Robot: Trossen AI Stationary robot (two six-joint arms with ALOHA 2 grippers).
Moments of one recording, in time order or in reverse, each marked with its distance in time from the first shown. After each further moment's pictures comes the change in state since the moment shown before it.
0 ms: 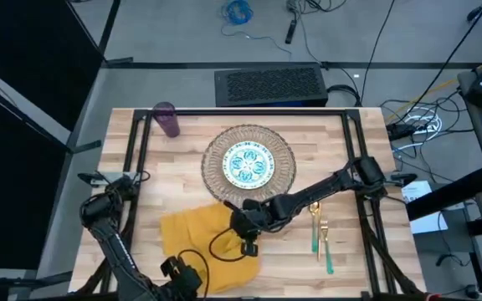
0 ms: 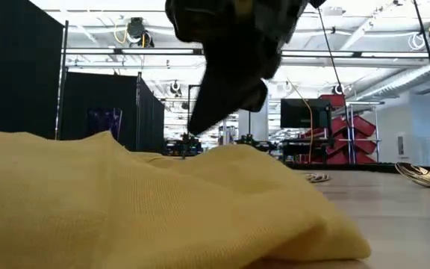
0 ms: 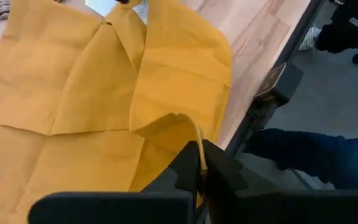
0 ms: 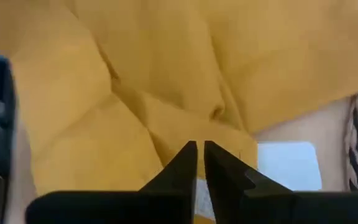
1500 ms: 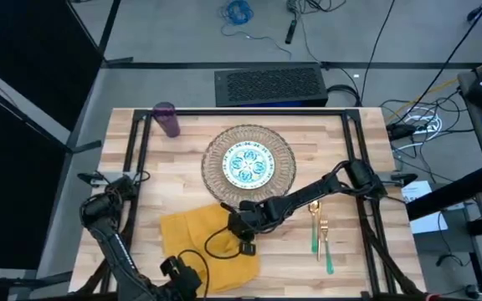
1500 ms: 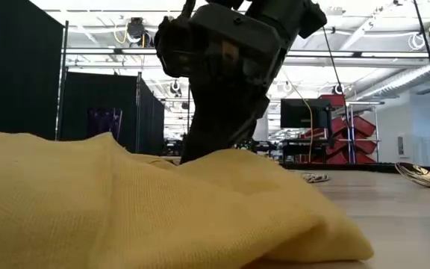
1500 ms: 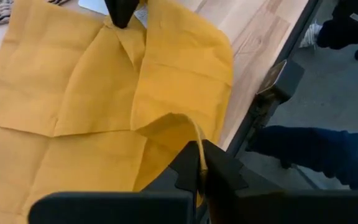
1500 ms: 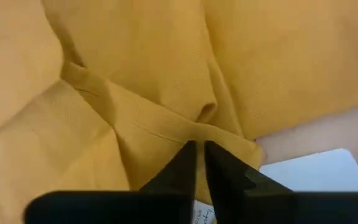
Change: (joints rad) left arm 0.001 0.000 0.000 -0.001 -0.002 0.019; right arm -0.023 0.088 0.001 0.063 -0.026 -0.051
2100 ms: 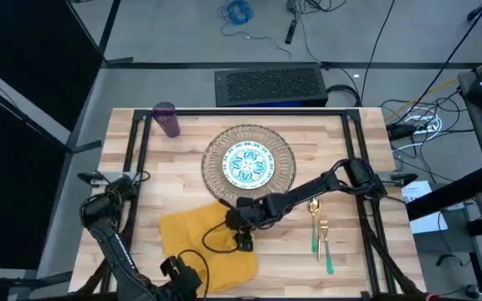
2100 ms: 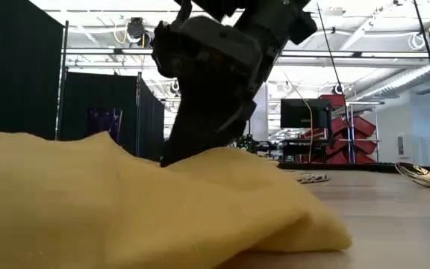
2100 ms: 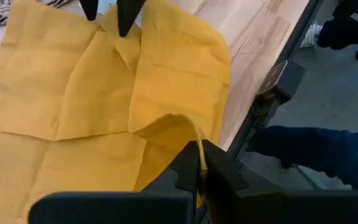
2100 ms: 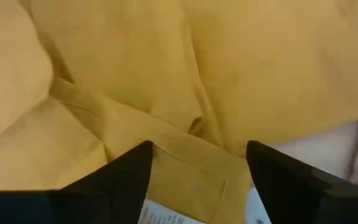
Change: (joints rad) left arm 0.002 0.000 0.000 -0.003 -0.004 0.001; right arm -0.023 0.012 0.001 0.038 0.005 -0.024
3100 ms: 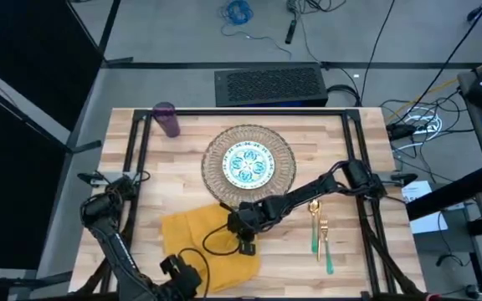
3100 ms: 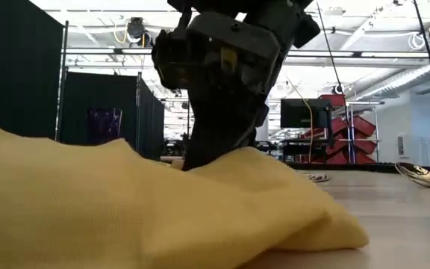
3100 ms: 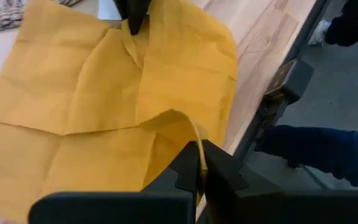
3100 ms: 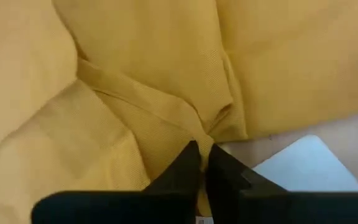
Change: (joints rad) left arm 0.005 0.000 0.000 -0.044 0.009 0.004; right arm 0.011 -0.011 0.006 -0.047 -0.075 0.065
